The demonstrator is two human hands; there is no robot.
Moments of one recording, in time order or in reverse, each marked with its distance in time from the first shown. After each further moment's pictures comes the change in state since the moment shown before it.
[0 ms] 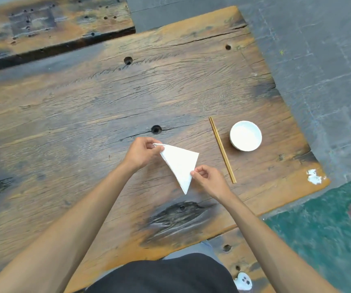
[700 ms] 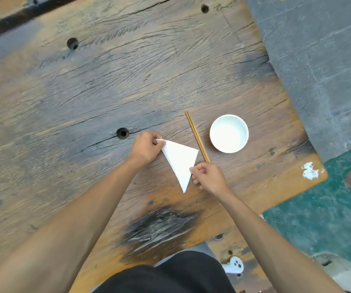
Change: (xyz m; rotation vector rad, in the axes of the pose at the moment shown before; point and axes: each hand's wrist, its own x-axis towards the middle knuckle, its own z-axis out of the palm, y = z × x) left_hand 0.108 0.029 0.105 0.414 -0.076 -0.004; right_hand 0.065 0.071 -0.044 0.084 -0.002 0.352
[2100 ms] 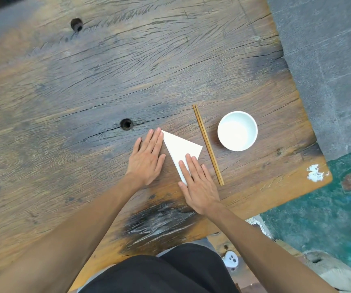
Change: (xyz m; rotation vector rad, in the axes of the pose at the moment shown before) left_hand -0.041 -0.065 0.039 0.565 0.013 0.297; right_hand -0.015 0.046 0.053 -0.873 0.052 -0.605
